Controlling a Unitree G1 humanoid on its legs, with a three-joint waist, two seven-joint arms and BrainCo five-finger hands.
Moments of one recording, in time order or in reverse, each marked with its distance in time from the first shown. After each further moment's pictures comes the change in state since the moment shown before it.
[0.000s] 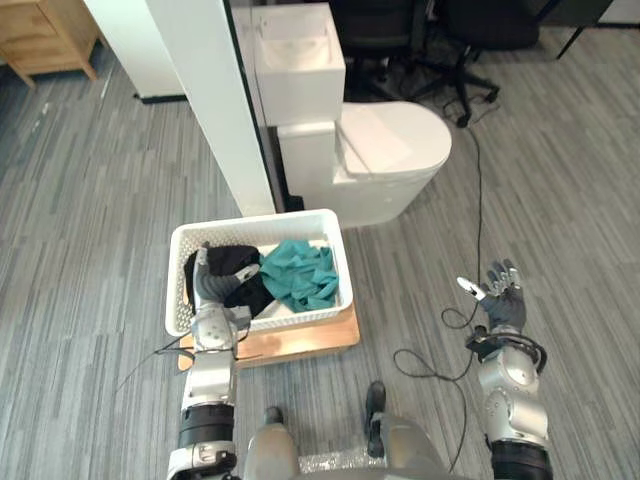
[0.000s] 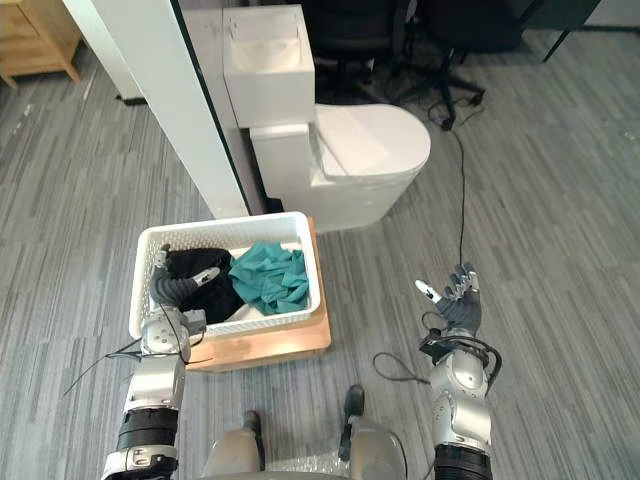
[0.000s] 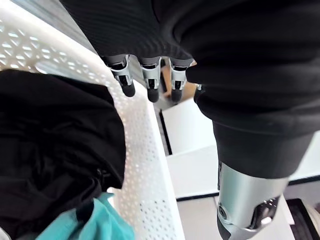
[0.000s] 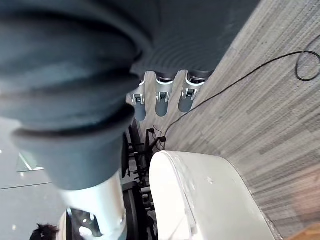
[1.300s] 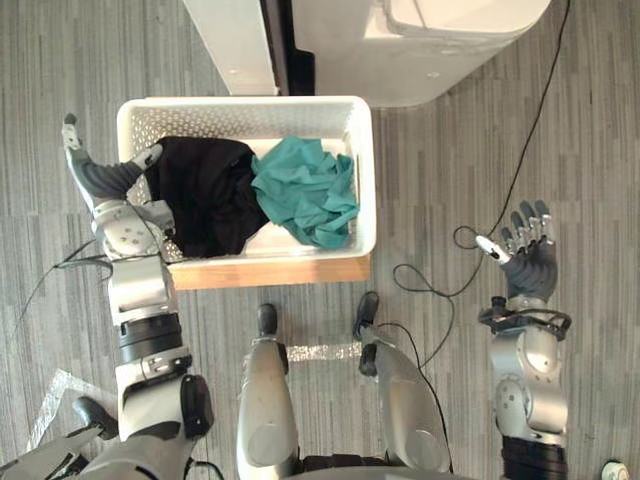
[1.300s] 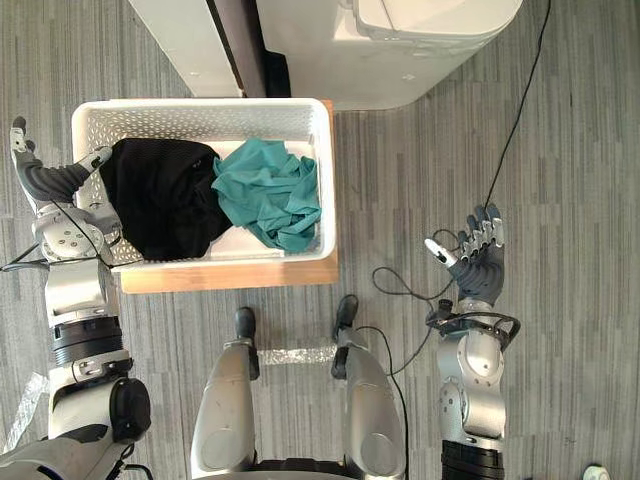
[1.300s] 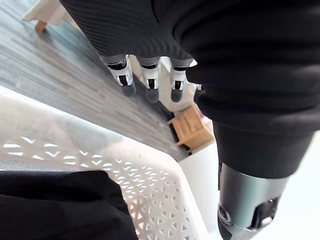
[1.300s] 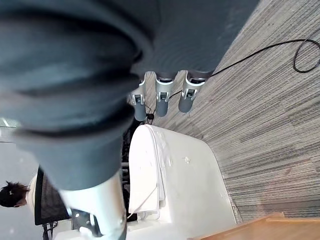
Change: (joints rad) left arm -0.428 0.290 0.189 0.003 0.012 0.100 0.050; right arm 0.005 -0.049 0.051 -0.325 0.068 -0.034 -0.028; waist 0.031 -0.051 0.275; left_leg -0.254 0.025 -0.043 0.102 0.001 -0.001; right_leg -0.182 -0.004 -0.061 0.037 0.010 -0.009
